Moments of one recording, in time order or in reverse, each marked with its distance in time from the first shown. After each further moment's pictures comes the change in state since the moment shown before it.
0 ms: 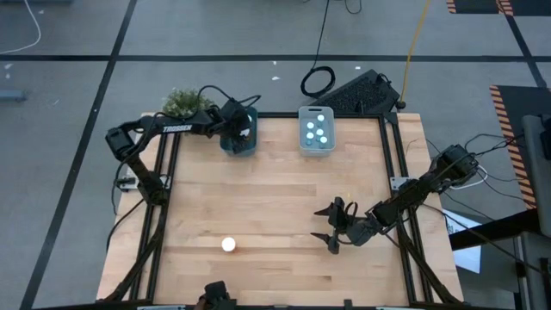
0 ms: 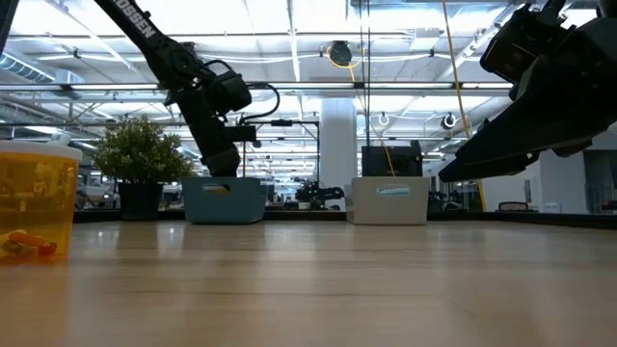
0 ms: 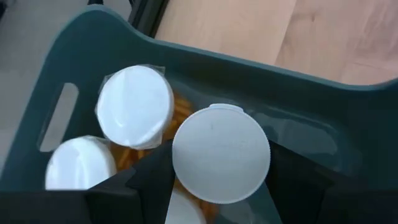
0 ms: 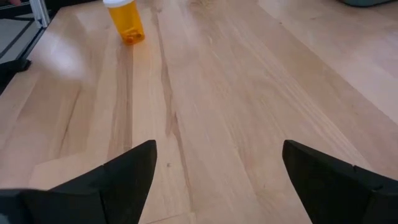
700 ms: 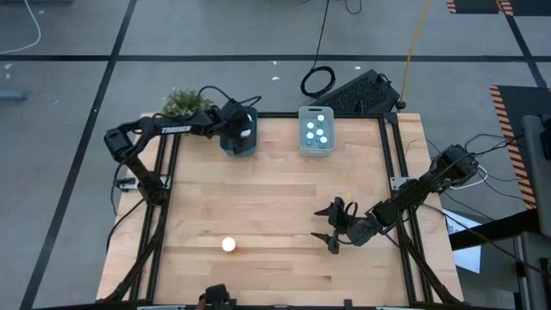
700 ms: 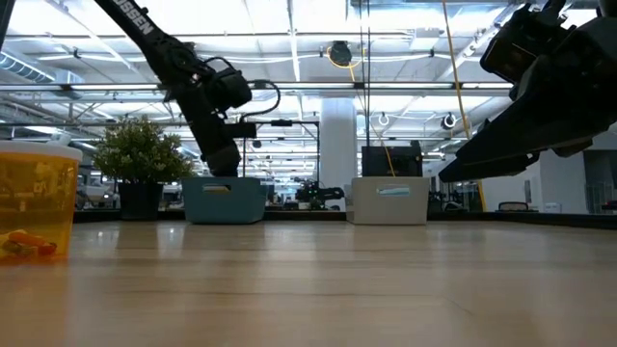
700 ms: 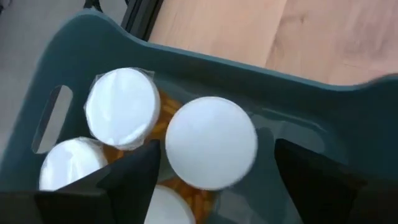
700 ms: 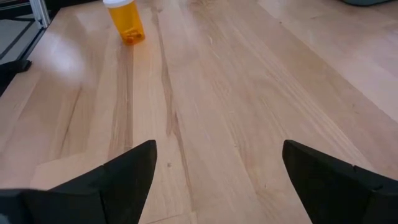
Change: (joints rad) left arm -0.016 -0.010 0.000 -0.005 0.003 -0.003; right arm 0.001 0.000 0.000 0.000 -0.001 0.004
